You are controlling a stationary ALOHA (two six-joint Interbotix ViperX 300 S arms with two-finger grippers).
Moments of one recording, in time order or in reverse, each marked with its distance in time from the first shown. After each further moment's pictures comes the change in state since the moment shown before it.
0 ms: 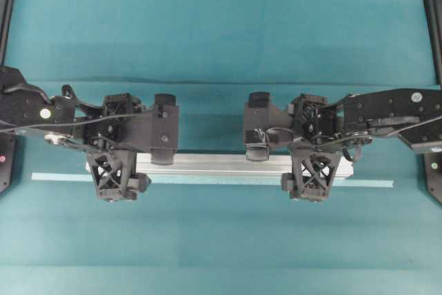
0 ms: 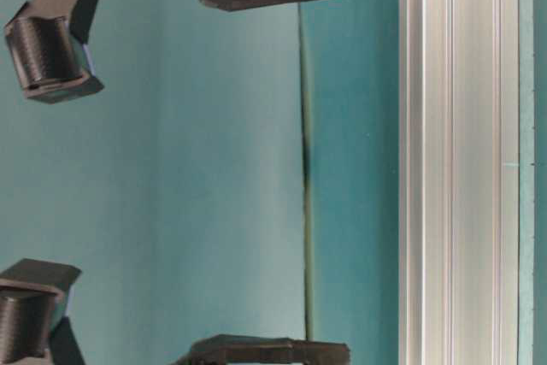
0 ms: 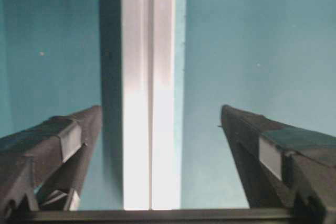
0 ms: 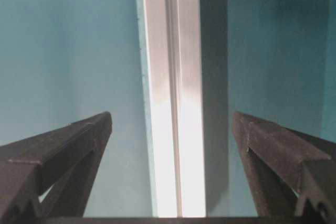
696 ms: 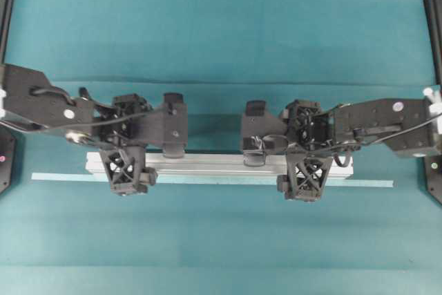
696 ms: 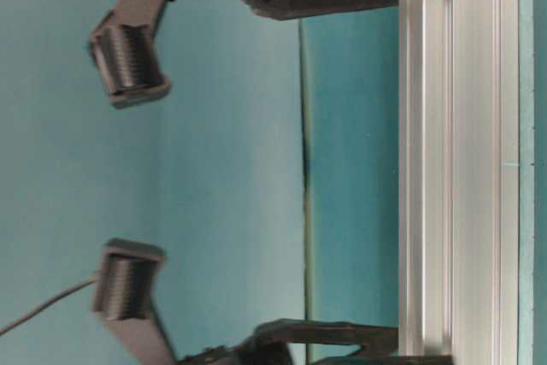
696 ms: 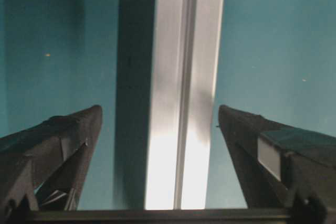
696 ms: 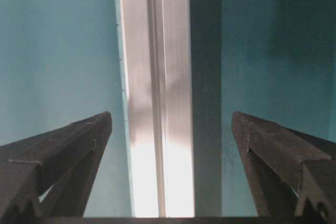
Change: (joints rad) left arm 0.041 0.123 0.032 0.002 -0.126 -0.002; right arm -0.003 0.087 0.043 -0.037 -0.121 0.000
